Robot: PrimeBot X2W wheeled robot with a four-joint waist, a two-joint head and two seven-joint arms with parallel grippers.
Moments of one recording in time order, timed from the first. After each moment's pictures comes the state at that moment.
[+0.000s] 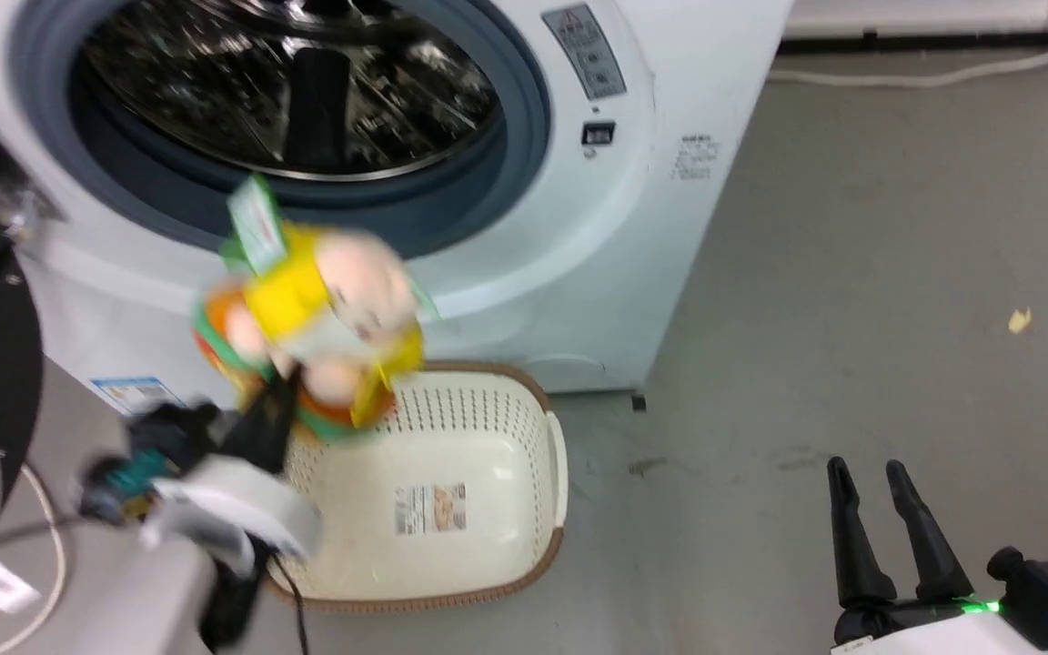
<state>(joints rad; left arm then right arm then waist) -0.36 0.37 -0.35 0.39 -0.51 -0.03 -0.26 0.05 -0.05 0.05 0.05 0.44 0.13 -0.26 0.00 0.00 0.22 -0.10</state>
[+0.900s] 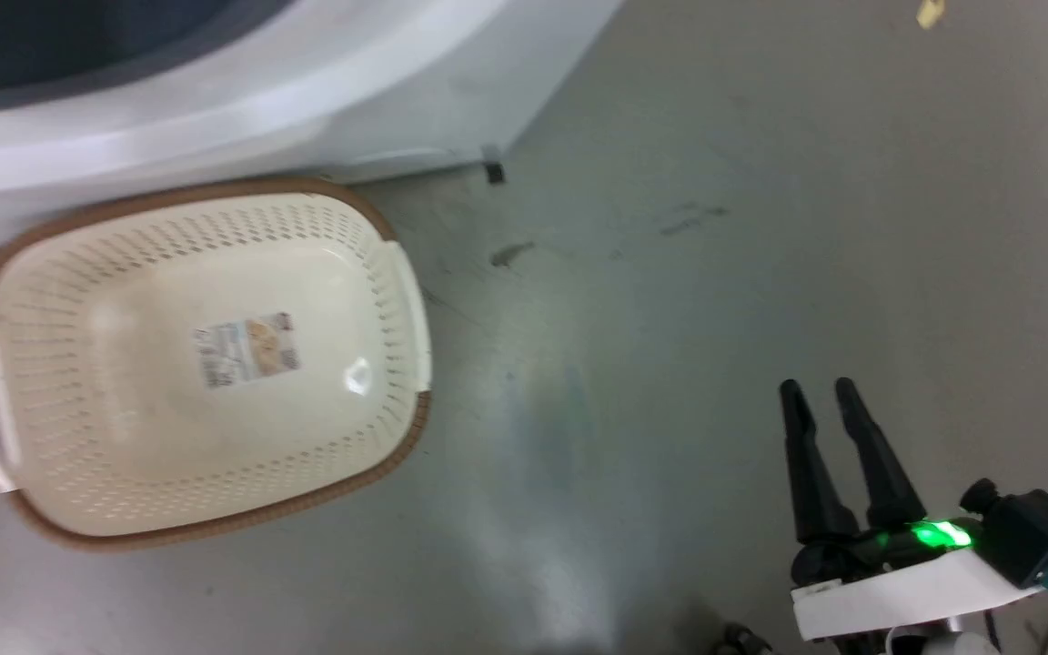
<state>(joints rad) -1.18 0.71 -0.22 0.54 -0.44 -0.11 -0.01 -0.05 -0.05 0.16 -0.01 0.54 0.13 -0.26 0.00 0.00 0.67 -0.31</state>
